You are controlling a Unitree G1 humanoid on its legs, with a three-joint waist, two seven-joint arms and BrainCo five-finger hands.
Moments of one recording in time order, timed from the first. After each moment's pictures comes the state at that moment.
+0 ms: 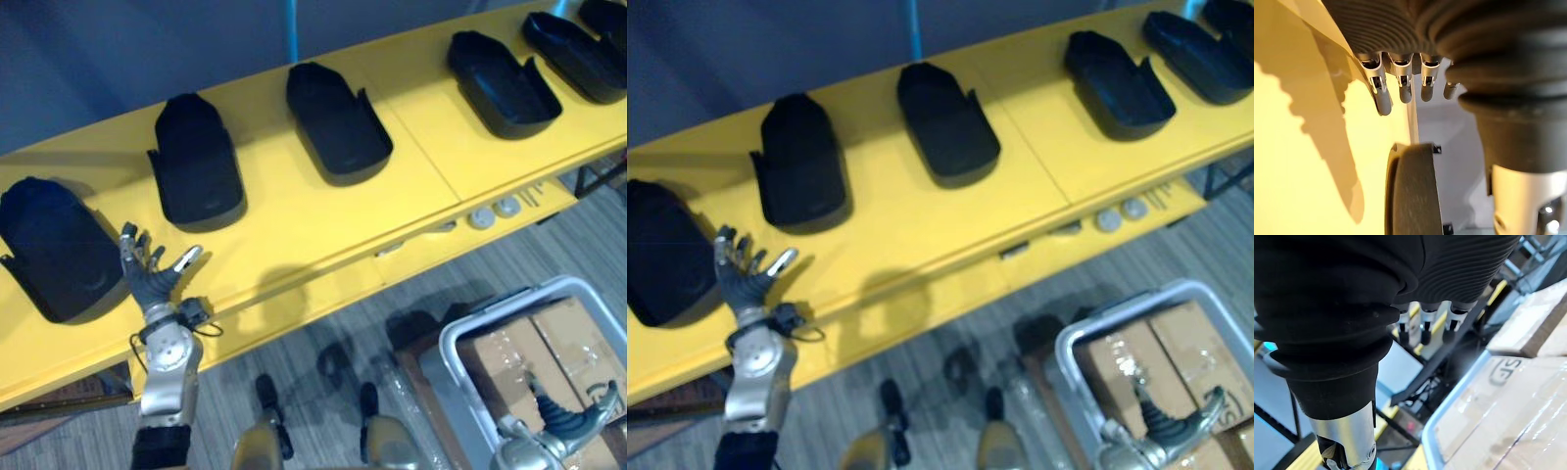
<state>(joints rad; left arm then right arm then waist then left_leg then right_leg) -0.06 0.19 0.16 -0.03 -0.19 -0.13 0.50 0.28 0.00 -0.47 0.34 -0.17 -0.35 -0.74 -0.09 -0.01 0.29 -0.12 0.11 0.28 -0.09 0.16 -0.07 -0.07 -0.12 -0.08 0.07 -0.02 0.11</state>
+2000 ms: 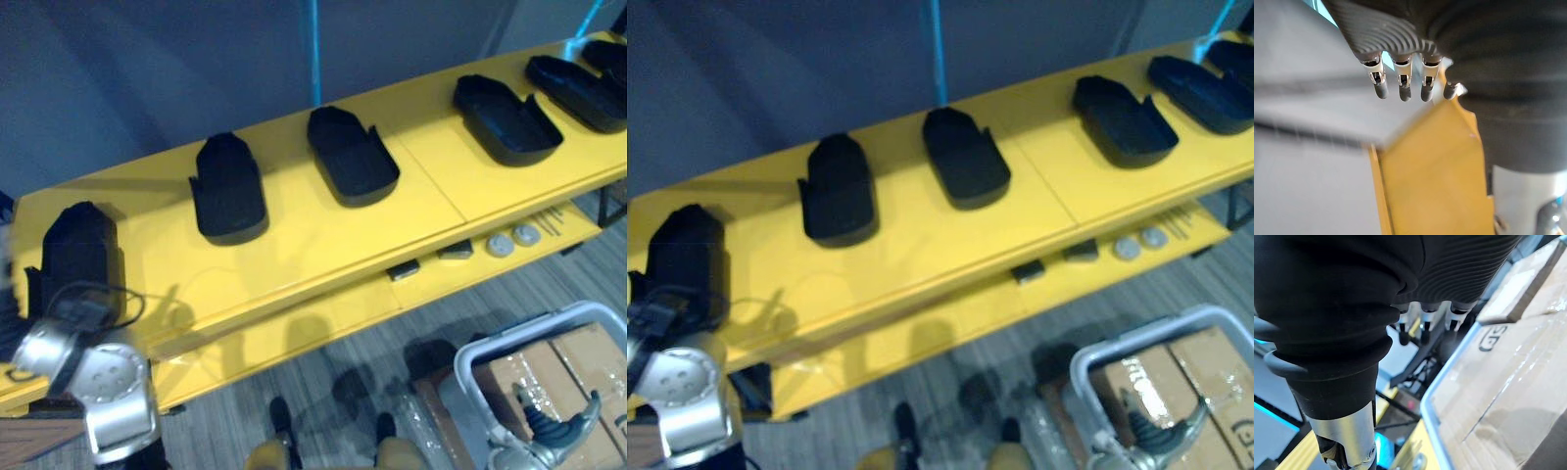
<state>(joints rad) 0.04 0.09 0.47 -0.52 0.03 -0.39 1.11 0.32 0.01 -0.44 0.41 -0.17 -0.36 -0.74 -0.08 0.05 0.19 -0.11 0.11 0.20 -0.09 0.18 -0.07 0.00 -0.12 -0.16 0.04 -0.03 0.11</state>
